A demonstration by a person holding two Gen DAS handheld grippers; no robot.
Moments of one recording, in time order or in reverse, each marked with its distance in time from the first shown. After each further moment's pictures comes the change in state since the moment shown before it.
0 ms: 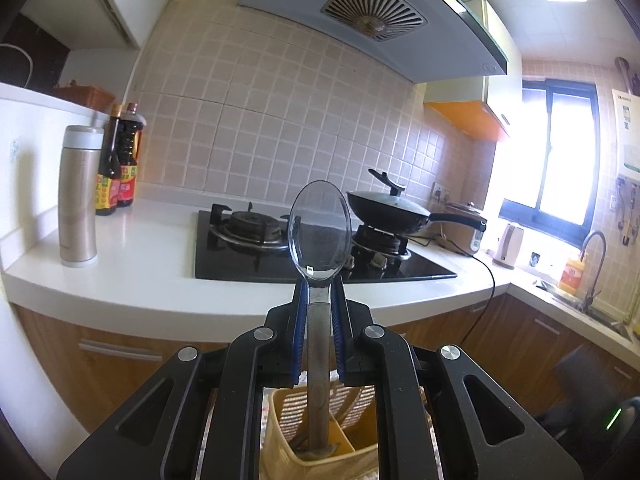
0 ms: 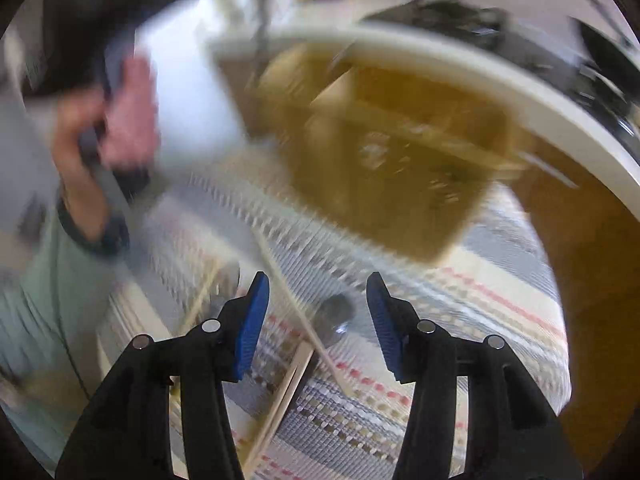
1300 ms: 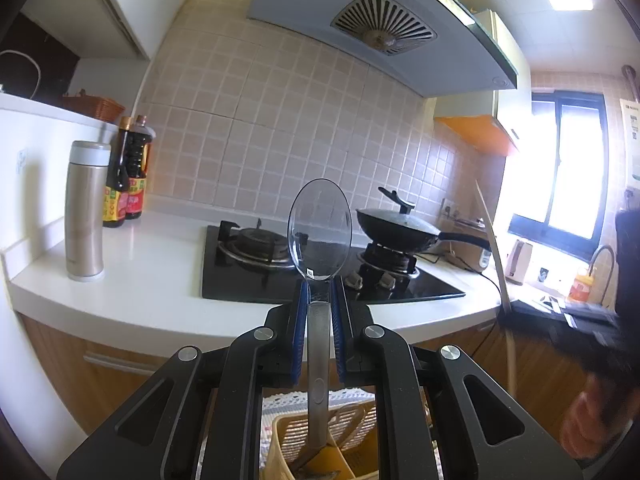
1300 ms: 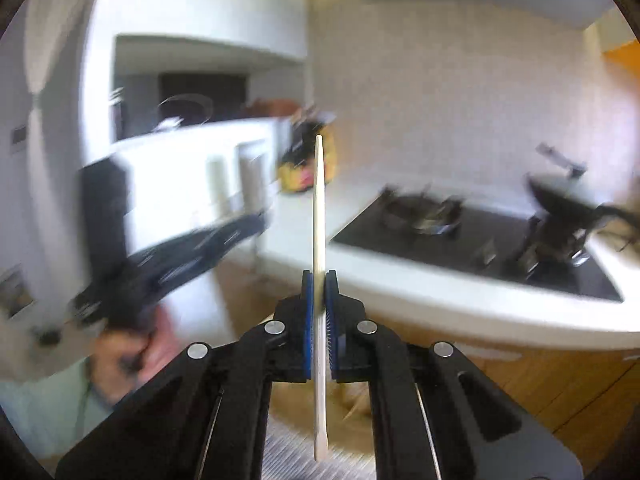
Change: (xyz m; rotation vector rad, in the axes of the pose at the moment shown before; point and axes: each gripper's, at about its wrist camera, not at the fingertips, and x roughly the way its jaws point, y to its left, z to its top) left arm 0.006 -0.002 0.016 -0.017 -0.050 0.037; right arm -0.137 -0.050 0.074 0.041 -0.745 -0.152
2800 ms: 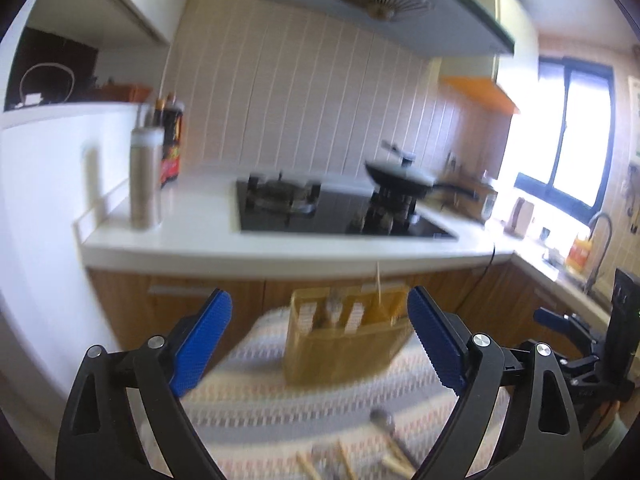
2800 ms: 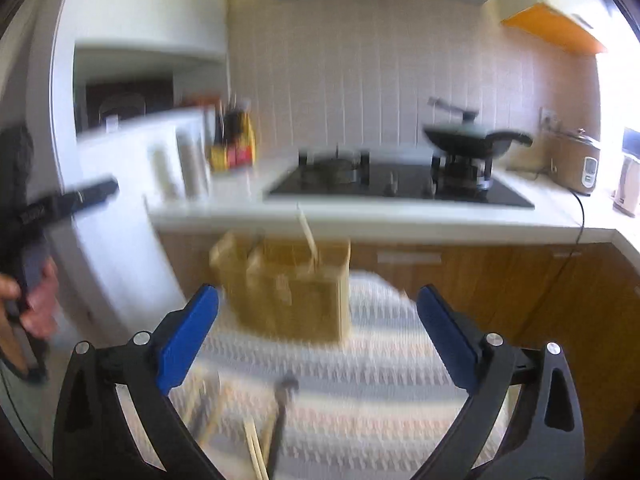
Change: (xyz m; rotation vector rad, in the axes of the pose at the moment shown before) left arm -0.143 -0.027 0.003 0.015 0.240 0.096; right arm -0.136 0.027 -0.098 0.128 0.165 -0.271
